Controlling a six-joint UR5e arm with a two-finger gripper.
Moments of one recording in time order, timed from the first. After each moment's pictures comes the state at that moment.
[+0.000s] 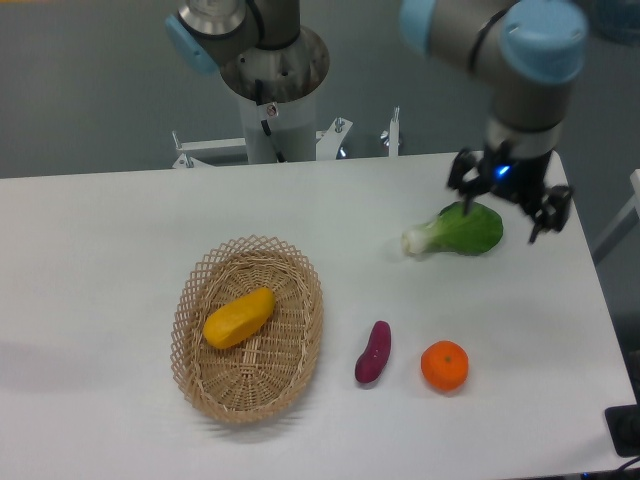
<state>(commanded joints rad) 2.84 -1.79 -1.48 -1.31 1.52 1.56</state>
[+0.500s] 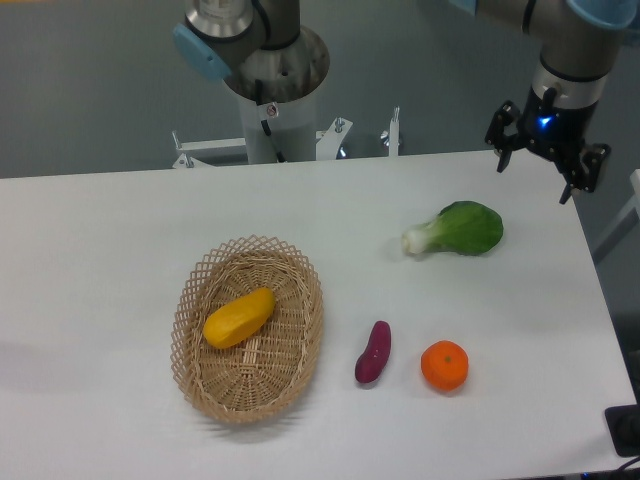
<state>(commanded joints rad) 2.86 -1.79 -1.49 -1.30 1.52 1.59</state>
